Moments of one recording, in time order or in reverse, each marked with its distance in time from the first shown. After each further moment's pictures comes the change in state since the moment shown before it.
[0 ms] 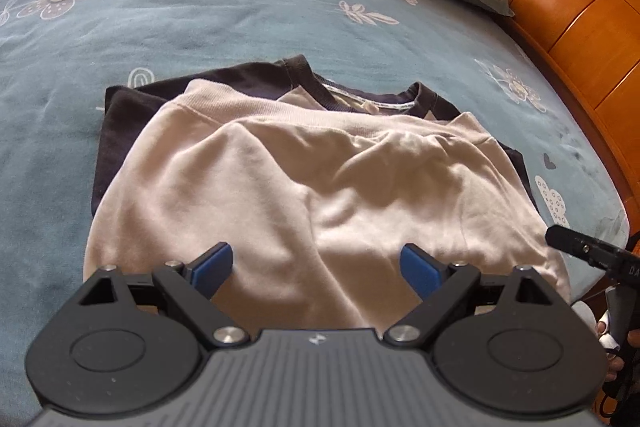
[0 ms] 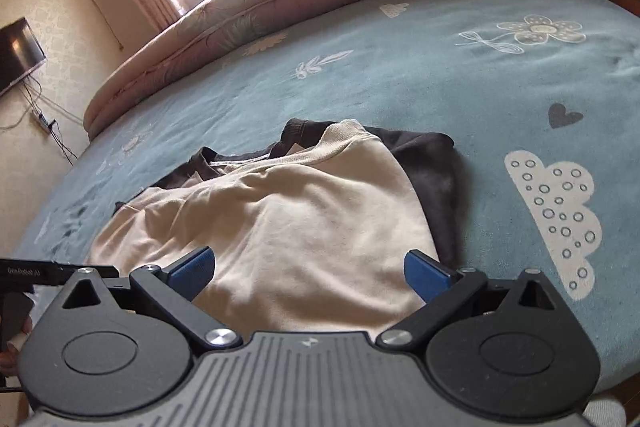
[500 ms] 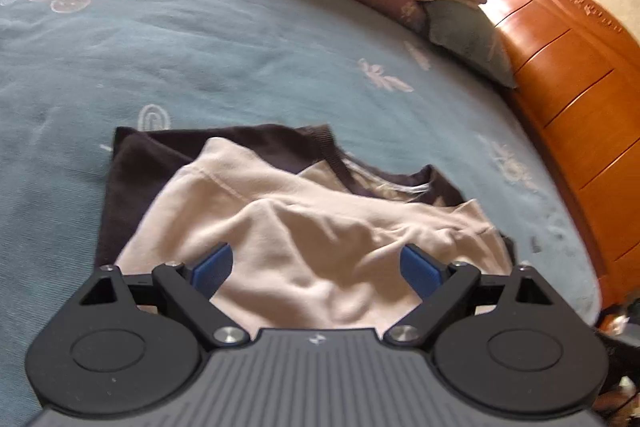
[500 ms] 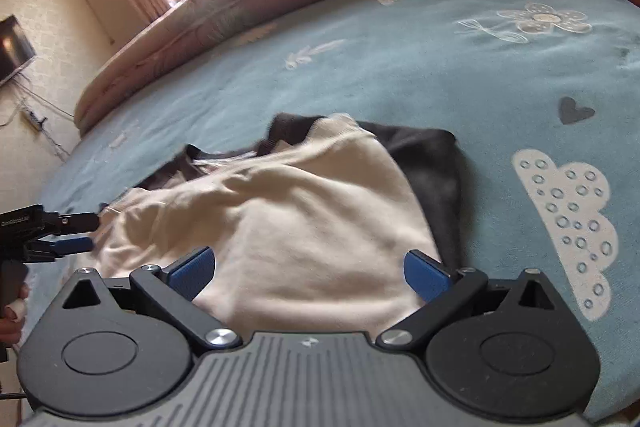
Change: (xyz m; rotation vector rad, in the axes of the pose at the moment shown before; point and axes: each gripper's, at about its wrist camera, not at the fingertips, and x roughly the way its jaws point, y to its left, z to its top) left arm 0.005 0.042 0.033 -0.188 -0.100 -0.154; right arm 0.018 -0.007 0.012 0.023 0.016 0.046
